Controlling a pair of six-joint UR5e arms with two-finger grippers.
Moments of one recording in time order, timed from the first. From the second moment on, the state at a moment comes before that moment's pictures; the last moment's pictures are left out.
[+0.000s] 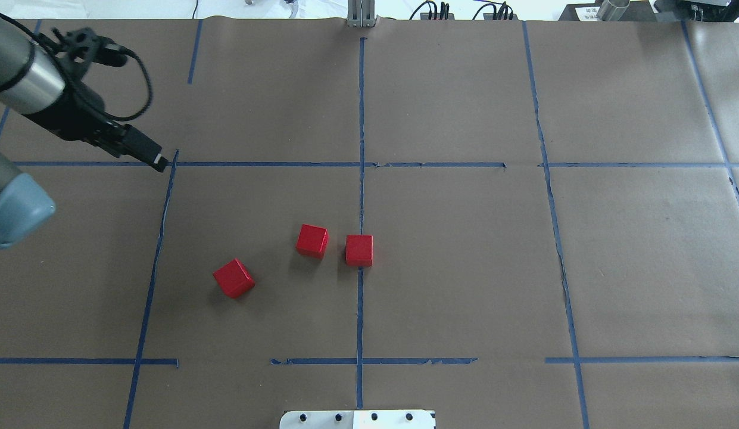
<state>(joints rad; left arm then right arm) -0.94 -1.94 -1.90 -1.63 -2.30 -0.57 1.55 -1.75 1.79 -1.65 2.30 -0.25</state>
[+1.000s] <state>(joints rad) -0.54 -2.24 -1.66 -1.63 -1.91 -1.08 1.55 -1.74 1.79 -1.65 2.30 -0.23</state>
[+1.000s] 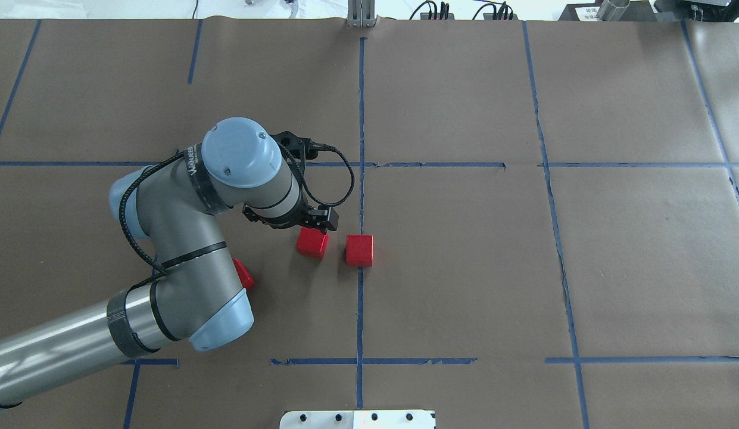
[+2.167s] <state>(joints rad) -0.49 -2.27 -1.51 -1.74 -1.91 -1.09 1.55 -1.74 1.79 -1.65 2.30 -0.23</state>
